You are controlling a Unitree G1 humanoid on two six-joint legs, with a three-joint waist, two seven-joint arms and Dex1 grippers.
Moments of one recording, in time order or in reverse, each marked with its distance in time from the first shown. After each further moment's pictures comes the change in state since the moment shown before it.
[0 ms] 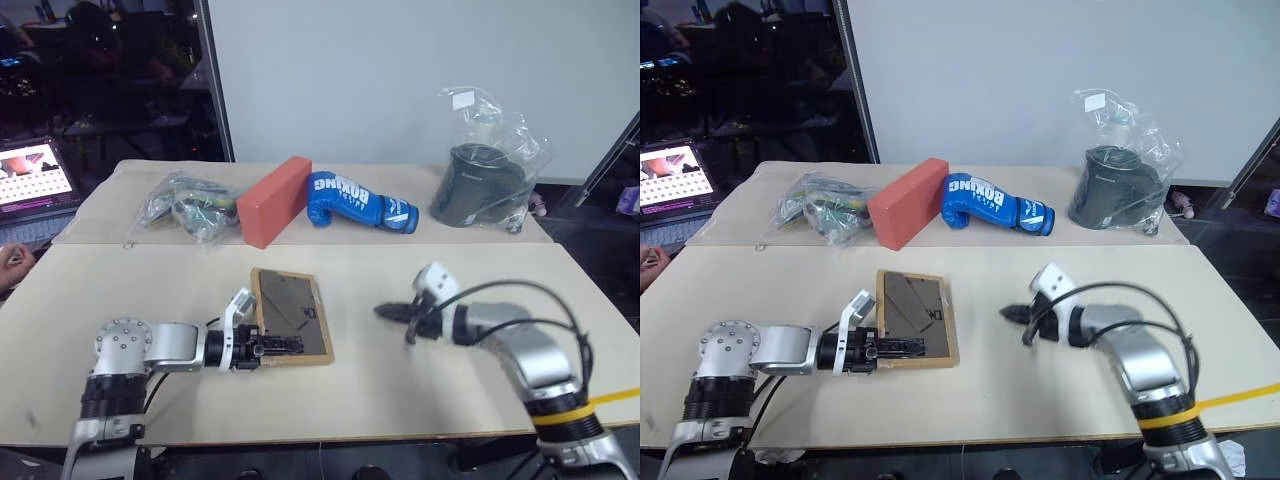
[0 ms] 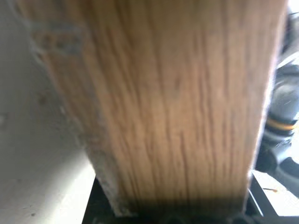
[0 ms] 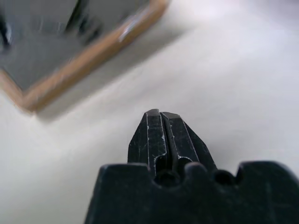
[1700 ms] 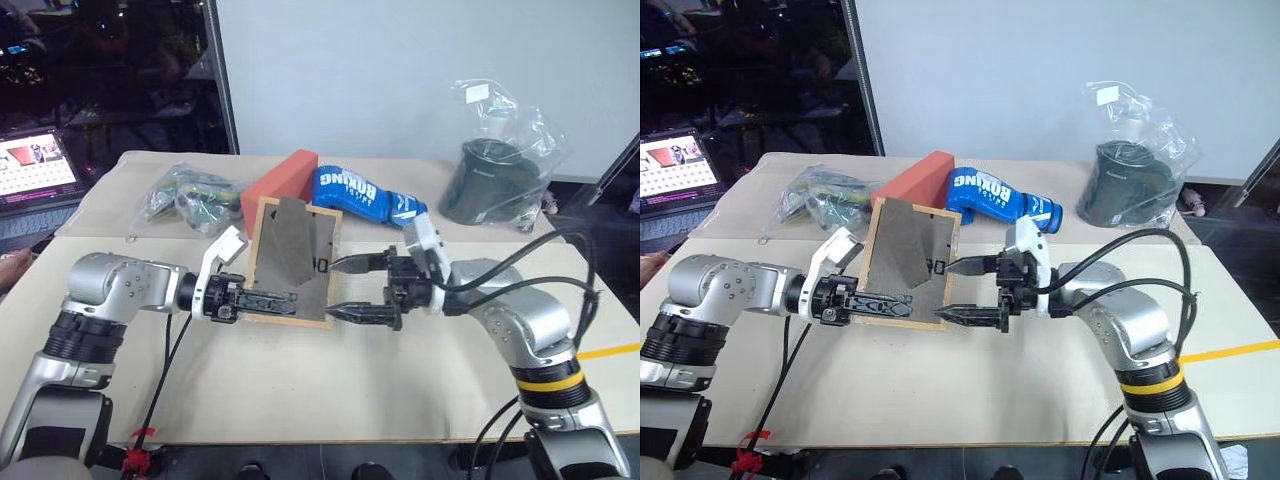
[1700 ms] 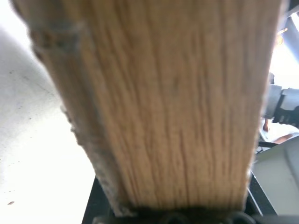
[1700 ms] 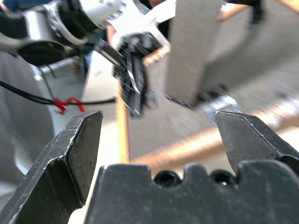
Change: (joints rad) left arm -0.267 0.261 -0.296 0.032 0.482 -0.243 -1.078; right arm -0.112 -0.009 0.076 -0.091 0.163 -0.090 0.171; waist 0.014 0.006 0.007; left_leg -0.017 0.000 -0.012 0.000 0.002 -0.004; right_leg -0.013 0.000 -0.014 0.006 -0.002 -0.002
